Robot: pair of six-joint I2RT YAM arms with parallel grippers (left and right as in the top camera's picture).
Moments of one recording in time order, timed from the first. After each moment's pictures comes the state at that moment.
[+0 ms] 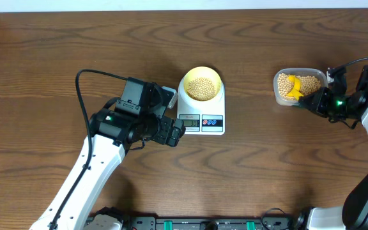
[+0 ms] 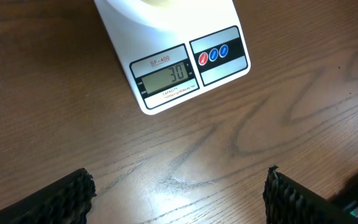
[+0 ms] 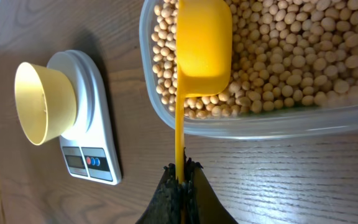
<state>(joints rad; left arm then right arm) -0.35 1.28 1.04 -0.89 0.31 -0.02 -0.36 1.61 1.09 -0.75 -0.67 0.02</state>
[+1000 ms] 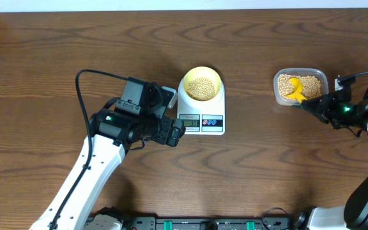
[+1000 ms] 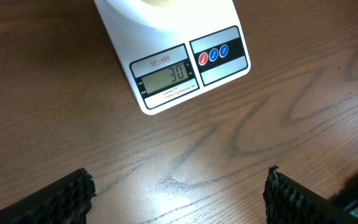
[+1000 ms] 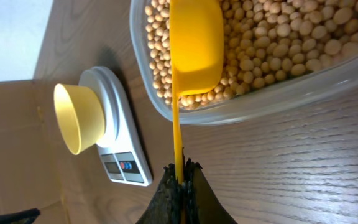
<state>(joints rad) -0.35 1.28 1.04 -0.89 0.31 -0.02 -0.45 1.61 1.01 -0.69 -0.82 0.15</state>
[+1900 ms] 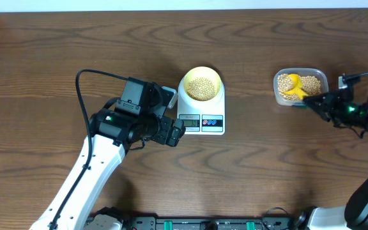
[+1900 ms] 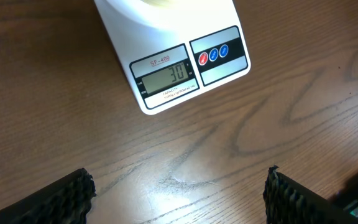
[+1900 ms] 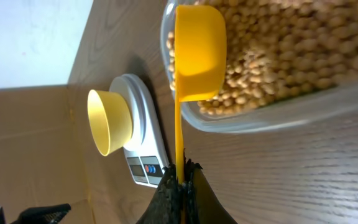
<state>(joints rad) -0.35 1.28 1.04 -0.89 0.31 -0.02 -0.49 1.61 1.00 -0.65 -0.92 0.18</state>
